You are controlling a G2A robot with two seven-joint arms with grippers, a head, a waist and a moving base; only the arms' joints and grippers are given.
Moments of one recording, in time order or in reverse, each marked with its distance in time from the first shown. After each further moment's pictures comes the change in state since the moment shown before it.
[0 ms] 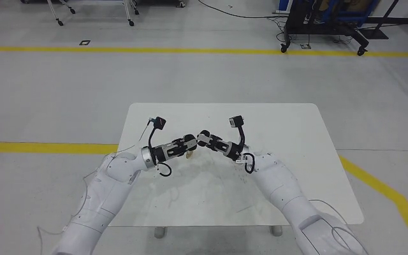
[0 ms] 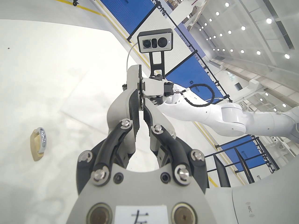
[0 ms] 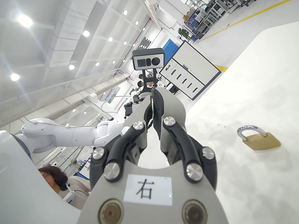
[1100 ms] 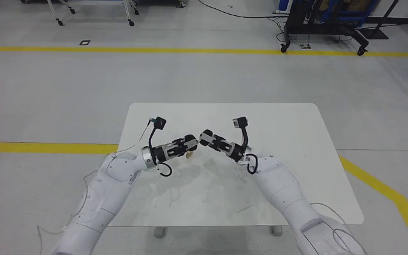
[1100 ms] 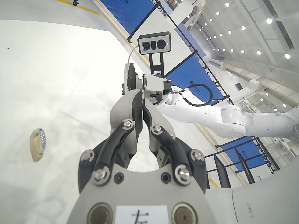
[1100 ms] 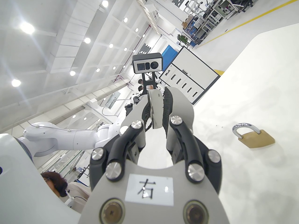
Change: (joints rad) left arm -0.002 0.007 0.008 -0.002 0.000 0.007 0.013; right arm -0.031 0.005 0.044 -0.020 0.000 0.000 0.000
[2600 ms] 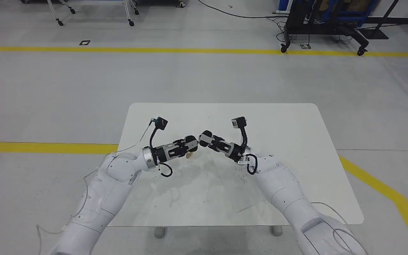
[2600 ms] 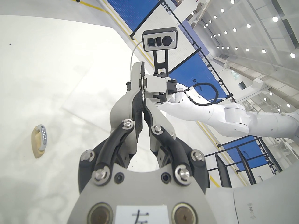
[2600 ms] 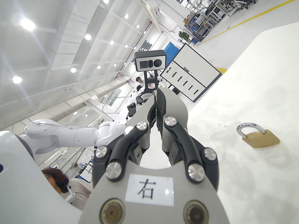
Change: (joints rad) left arm -0.003 0.007 0.011 -0.012 0.017 0.030 0.000; right arm 0.005 0.013 -0.027 -0.012 0.015 0.000 0.000
